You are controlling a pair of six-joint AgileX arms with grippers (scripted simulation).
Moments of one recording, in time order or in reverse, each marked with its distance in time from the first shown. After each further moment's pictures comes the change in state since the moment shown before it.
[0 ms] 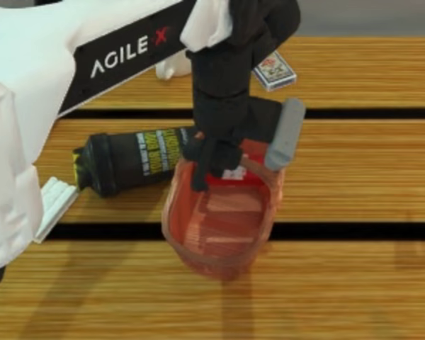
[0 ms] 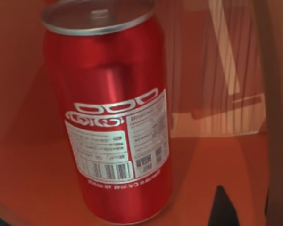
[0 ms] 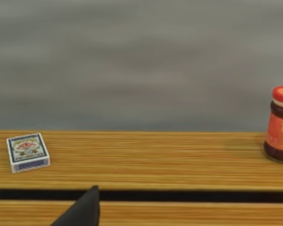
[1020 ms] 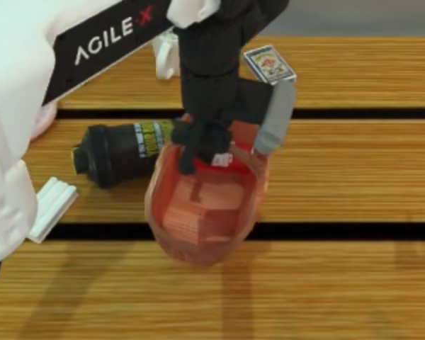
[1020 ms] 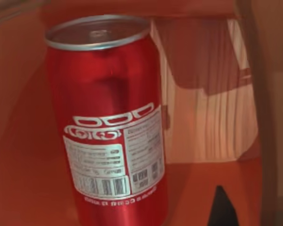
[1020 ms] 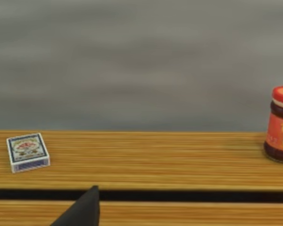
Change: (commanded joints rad) left arm 0.031 -0.011 0.088 -0.103 0.000 0.021; right arm 0.000 0.000 0.000 0.000 0.000 0.000
